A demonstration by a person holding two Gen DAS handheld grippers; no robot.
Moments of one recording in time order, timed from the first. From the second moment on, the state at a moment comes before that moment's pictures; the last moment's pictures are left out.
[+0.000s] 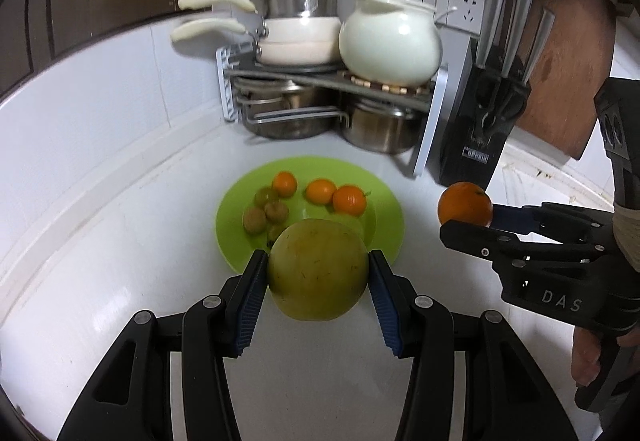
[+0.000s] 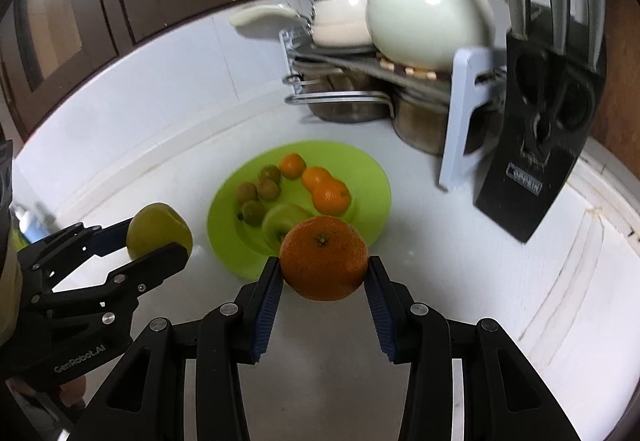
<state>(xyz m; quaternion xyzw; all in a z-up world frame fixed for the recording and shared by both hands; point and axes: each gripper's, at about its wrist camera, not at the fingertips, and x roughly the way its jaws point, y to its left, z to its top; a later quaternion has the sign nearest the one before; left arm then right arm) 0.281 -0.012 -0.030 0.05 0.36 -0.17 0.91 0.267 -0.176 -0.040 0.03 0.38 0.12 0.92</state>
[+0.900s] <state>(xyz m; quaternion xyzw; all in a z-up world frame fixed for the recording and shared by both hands) 0.355 -0.016 -0.011 0.06 0.34 -0.17 0.92 0.339 -0.158 -0.016 0.00 0.35 0.14 0.93</state>
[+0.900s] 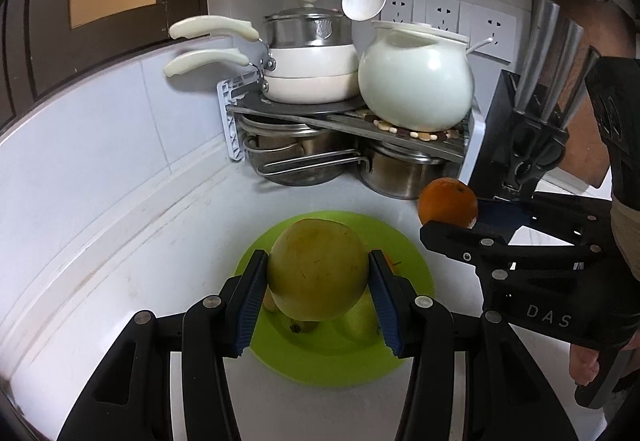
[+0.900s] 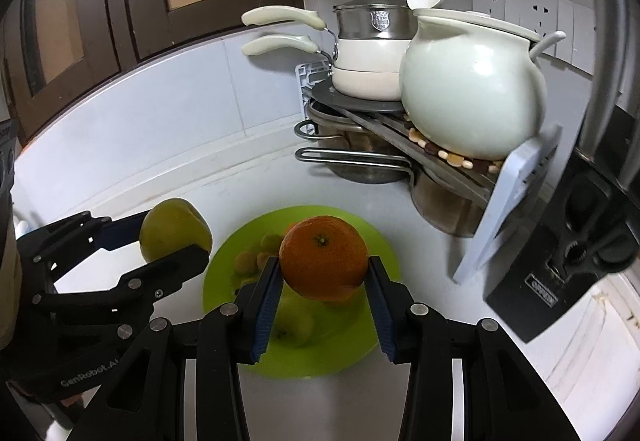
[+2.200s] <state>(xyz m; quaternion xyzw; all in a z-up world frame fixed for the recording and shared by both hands) 0.419 -0.016 -0.062 0.06 0.40 -0.14 0.90 0.425 -0.157 -0.084 0.01 0.43 0.14 0.89</state>
